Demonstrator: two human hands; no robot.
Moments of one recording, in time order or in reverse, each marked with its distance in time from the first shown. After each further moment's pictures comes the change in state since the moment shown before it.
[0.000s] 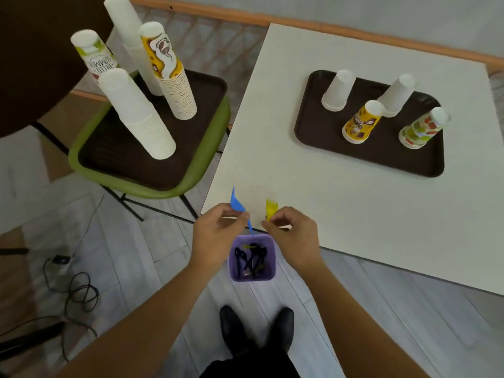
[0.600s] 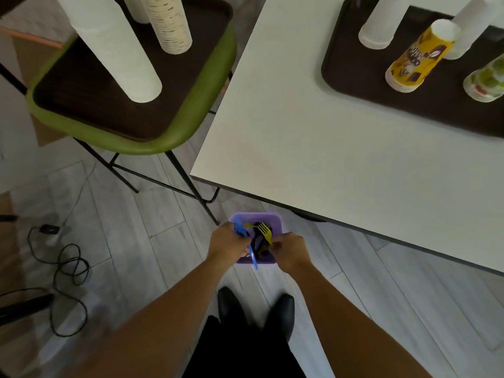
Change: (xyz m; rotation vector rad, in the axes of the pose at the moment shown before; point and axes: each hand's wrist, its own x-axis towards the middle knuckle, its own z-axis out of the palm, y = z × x) left_hand 0.036 -0.210 0.030 0.421 -0.142 -0.463; right_hand 0.020 0.212 0.078 -0.741 -0.447 0.246
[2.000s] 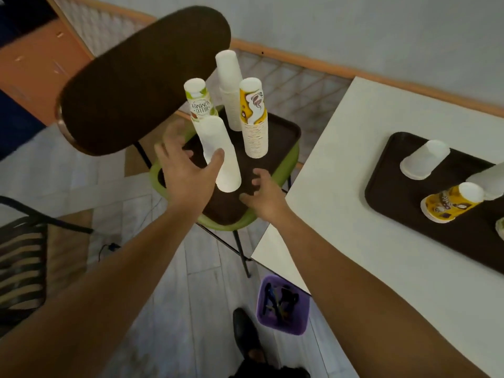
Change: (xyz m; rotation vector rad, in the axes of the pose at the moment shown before) left_hand -0.088 0.241 -0.293 -0.169 0.968 0.548; right_hand 0.016 -0.316 -0.227 0.486 0.017 -0.420
